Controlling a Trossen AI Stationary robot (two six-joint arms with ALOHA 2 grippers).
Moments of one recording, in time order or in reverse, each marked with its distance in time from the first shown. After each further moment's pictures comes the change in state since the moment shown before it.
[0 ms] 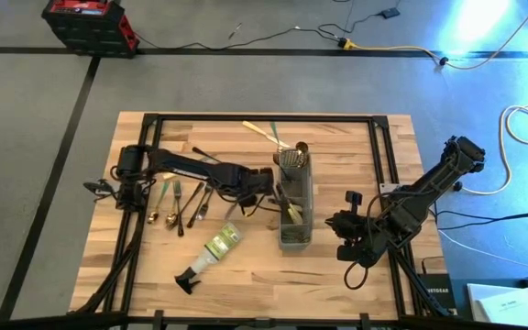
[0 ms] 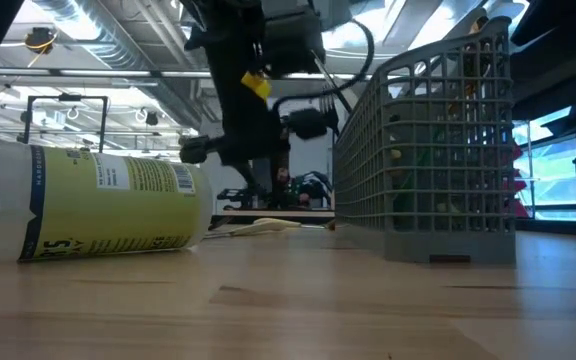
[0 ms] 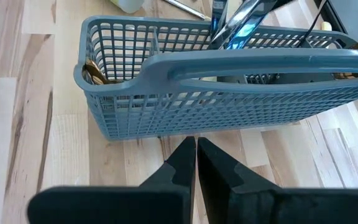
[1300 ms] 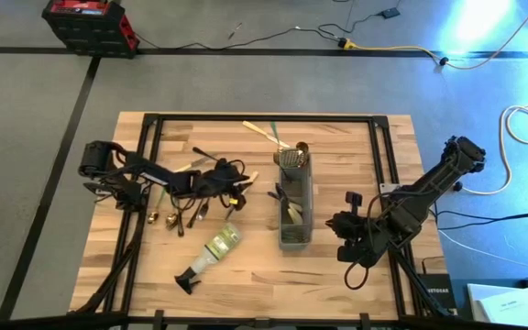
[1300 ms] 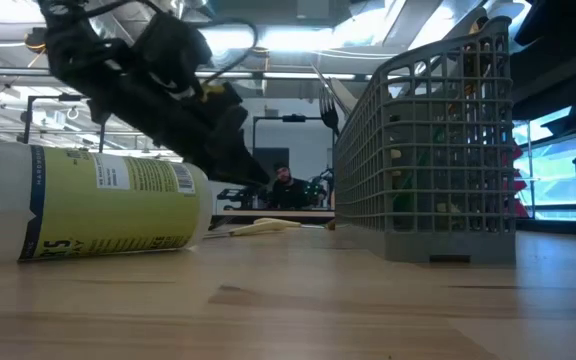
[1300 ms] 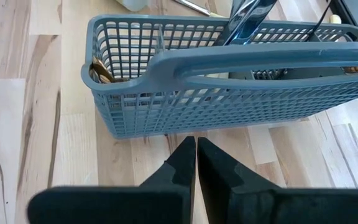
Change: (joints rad) left arm 0.028 -0.290 -0.814 1.305 0.247 -1.793; right arm 0.000 0.000 0.000 0.009 -0.024 0.020
